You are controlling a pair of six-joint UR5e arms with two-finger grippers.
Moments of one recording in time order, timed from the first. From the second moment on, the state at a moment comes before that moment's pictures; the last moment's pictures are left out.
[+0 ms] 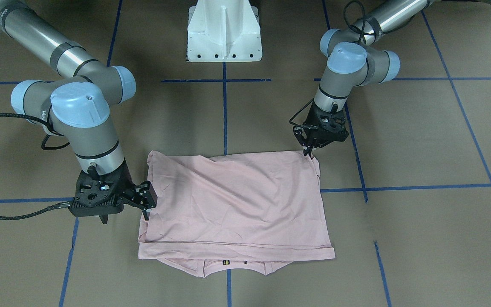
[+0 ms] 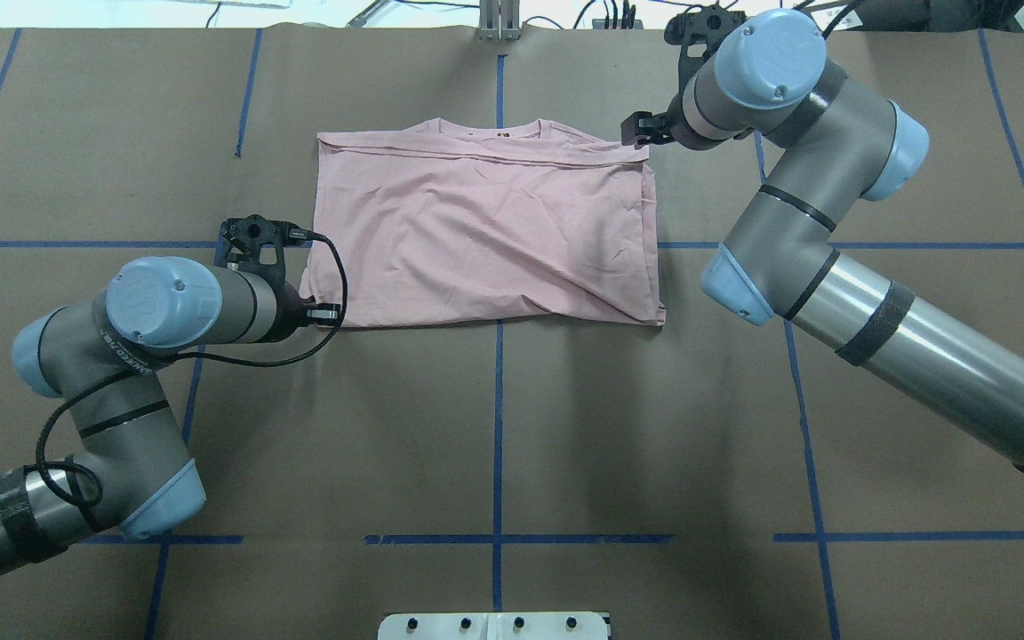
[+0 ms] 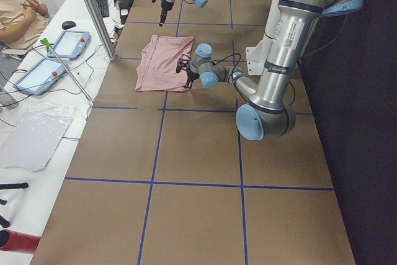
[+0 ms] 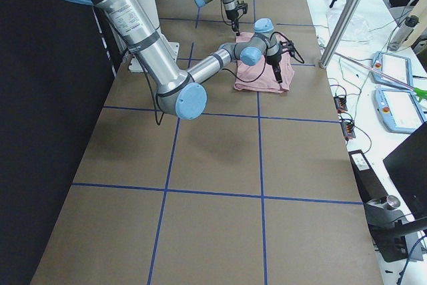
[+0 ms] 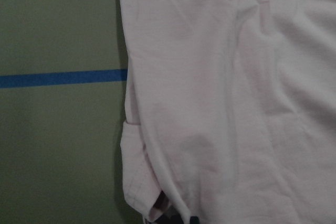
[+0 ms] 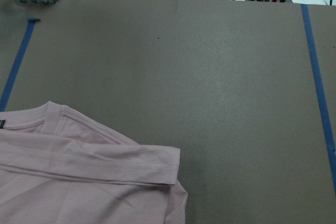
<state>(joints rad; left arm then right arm) -0.57 -1.92 -1.65 -2.13 -1.68 -1.08 0.82 -0.91 1.41 -1.21 1.75 0.96</state>
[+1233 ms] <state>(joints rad) -0.96 -2.37 -0.81 -2.39 -1.63 -0.63 0.82 -0.92 1.41 -1.21 1.74 0.97</state>
